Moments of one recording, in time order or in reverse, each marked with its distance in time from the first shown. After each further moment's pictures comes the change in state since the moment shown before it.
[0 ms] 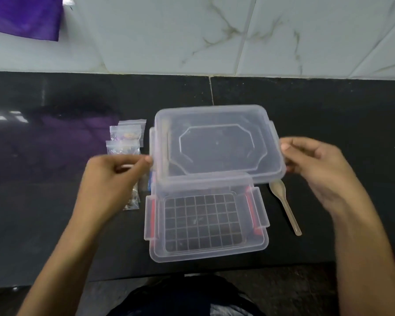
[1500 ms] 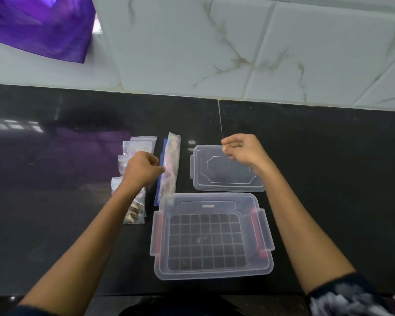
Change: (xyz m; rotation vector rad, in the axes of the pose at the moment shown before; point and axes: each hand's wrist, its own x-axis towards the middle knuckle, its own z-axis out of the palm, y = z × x) left_hand 0.108 -0.048 0.038 0.333 -0.075 -0.114; right_hand 0.108 -0.008 0.104 -0.225 -0.242 -0.139
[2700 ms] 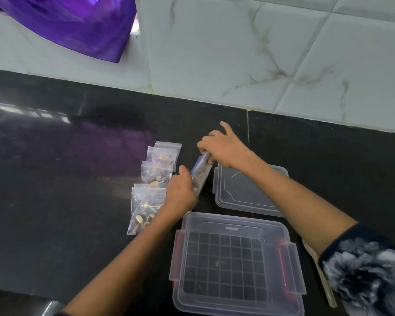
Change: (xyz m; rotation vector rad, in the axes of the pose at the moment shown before) left_hand 0.000 0.005 0.034 0.177 -0.081 -0.011; right_hand 0.063 -0.060 0.084 -1.373 -0.328 -0.731
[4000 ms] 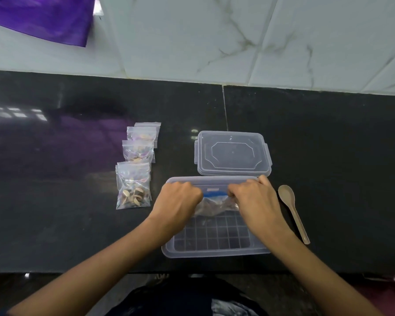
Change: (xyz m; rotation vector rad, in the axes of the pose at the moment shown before) left_hand -0.102 0.006 0.007 0.831 -0.071 0.636; right_hand -0.206 -0.079 0.036 0.292 0.016 0.455
